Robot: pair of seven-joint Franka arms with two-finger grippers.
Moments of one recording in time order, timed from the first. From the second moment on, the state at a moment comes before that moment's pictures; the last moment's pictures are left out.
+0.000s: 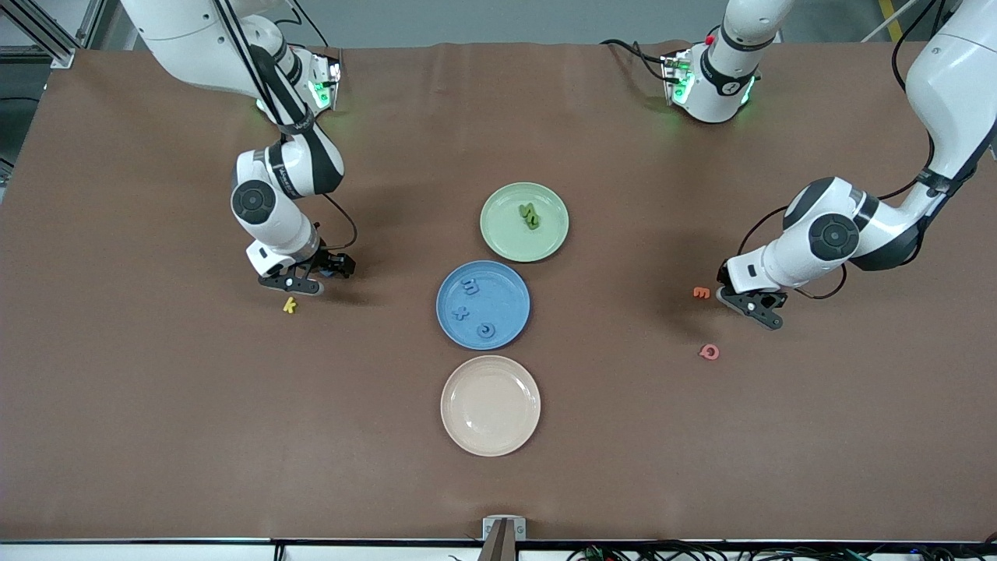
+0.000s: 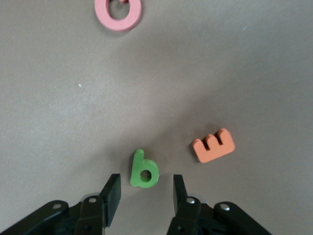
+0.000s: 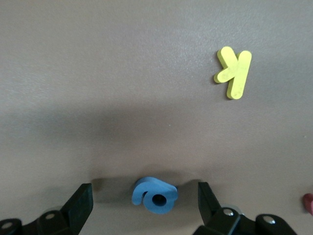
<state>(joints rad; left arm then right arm) 0.96 0.71 -1.01 -2.18 0.89 2.30 -0.05 0.38 0.34 -0.09 -2.42 0.07 2.72 0.40</state>
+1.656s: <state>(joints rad) 0.94 0.73 -1.02 -2.17 0.95 2.34 -0.13 0.48 0.32 -0.08 -2.22 0.07 2.47 0.62</state>
